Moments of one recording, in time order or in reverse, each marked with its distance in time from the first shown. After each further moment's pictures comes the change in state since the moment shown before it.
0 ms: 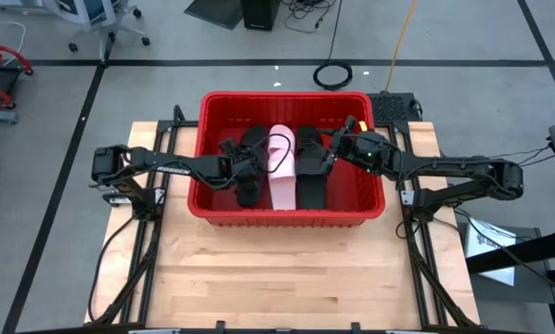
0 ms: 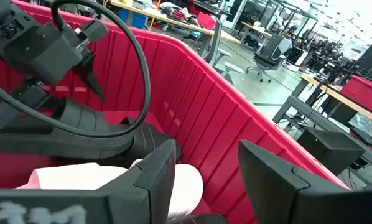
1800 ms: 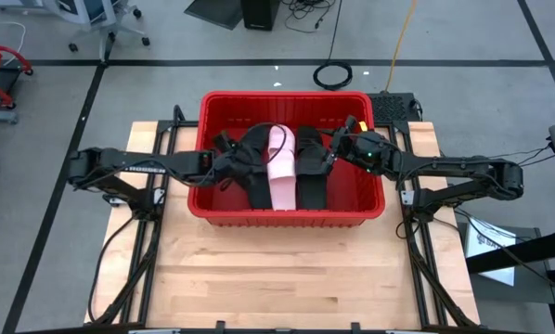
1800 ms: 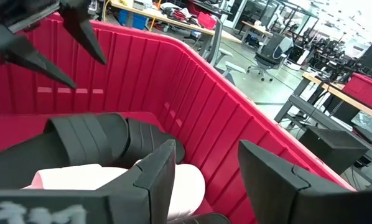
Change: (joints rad) left arm -0.035 -0.214 0.005 0.030 0.077 0.031; right arm 0.000 -0.001 0.000 -0.001 -0.003 0.013
